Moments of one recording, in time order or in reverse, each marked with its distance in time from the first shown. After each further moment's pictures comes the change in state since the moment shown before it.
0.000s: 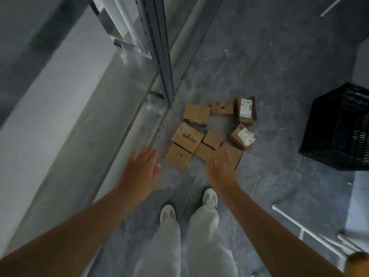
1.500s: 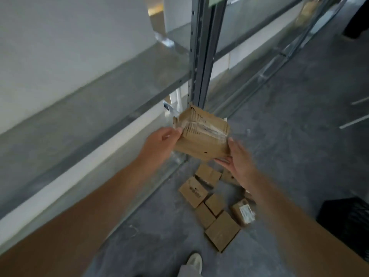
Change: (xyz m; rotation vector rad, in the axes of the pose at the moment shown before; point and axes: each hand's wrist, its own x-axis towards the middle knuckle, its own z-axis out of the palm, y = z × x) left_hand 0.036 0.067 -0.245 -1.116 0.482 -0.398; right_hand 0.086 -0.170 -0.157 0.820 -0.393 -0.058
